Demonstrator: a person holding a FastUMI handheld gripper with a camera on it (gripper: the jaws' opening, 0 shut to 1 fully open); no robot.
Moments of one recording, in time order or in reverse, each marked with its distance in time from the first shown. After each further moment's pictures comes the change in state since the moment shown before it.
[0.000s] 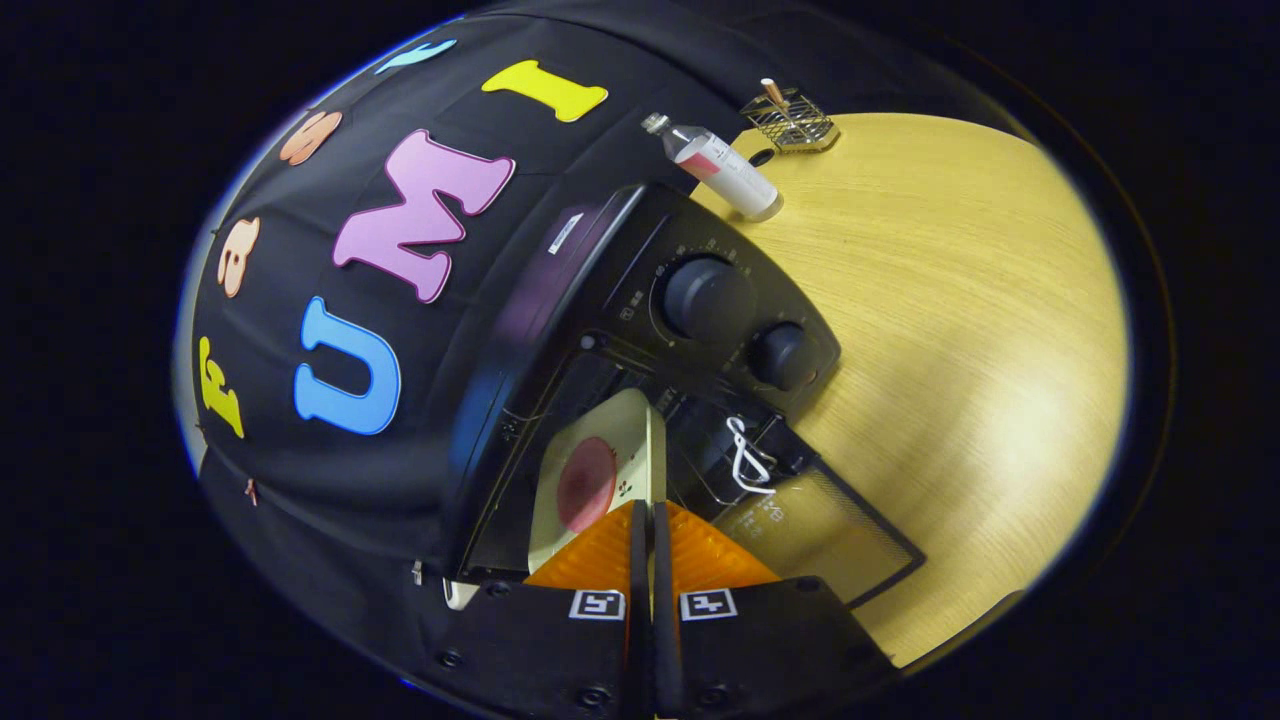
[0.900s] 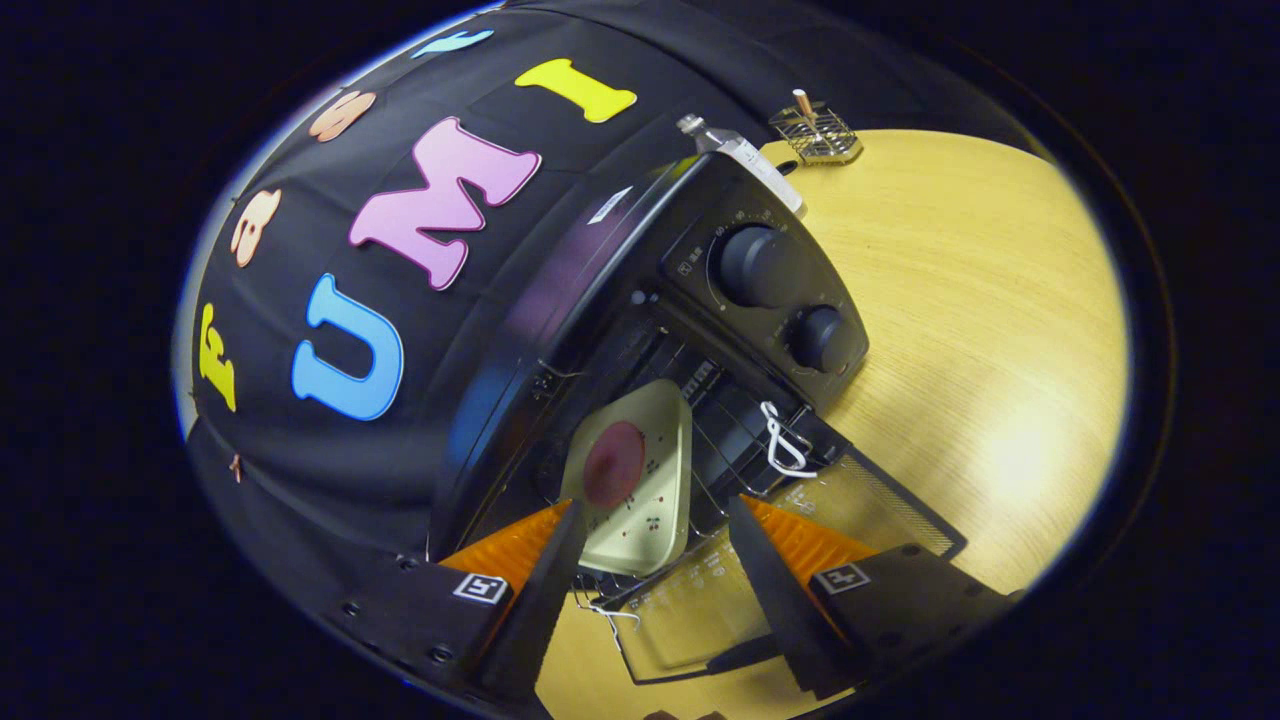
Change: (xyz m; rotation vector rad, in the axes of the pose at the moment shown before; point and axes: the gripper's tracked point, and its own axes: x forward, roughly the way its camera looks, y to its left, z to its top) arm -0.016 0.008 -0.019 -0.134 -0.036 -0.003
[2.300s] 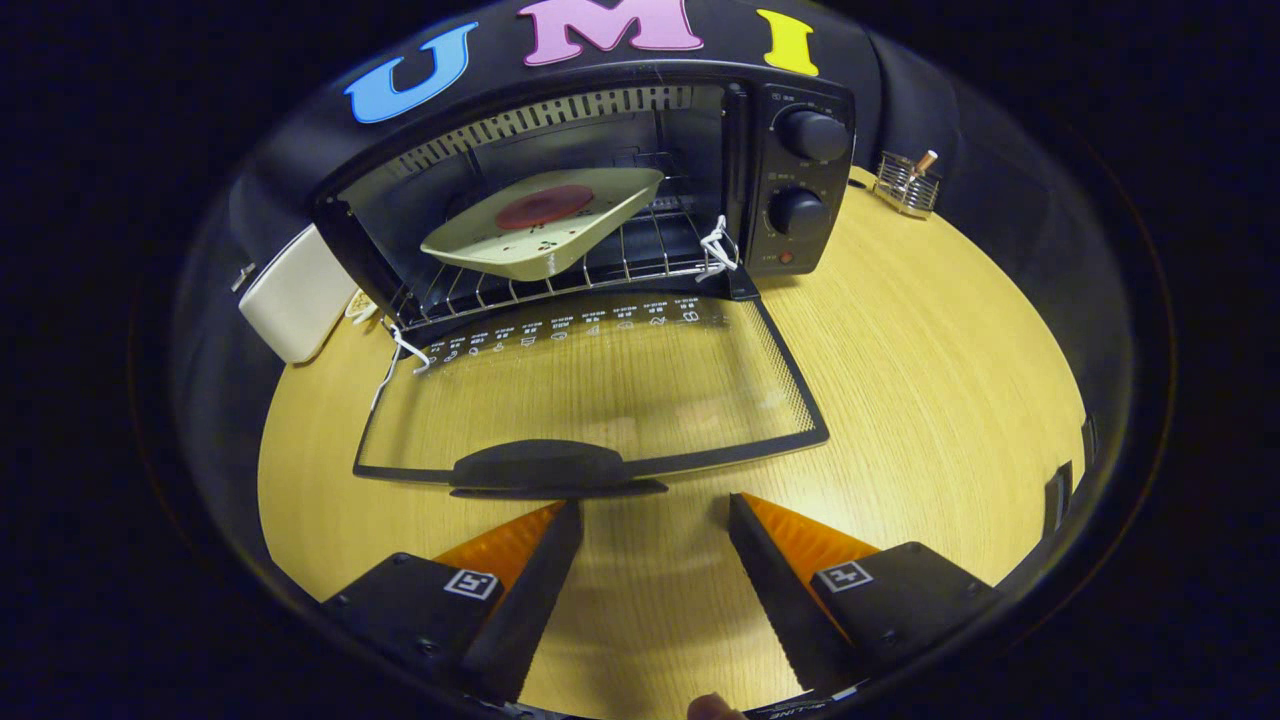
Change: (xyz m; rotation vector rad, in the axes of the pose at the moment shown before) arm -0.040 -0.118 -0.096 -0.748 0.284 -0.339
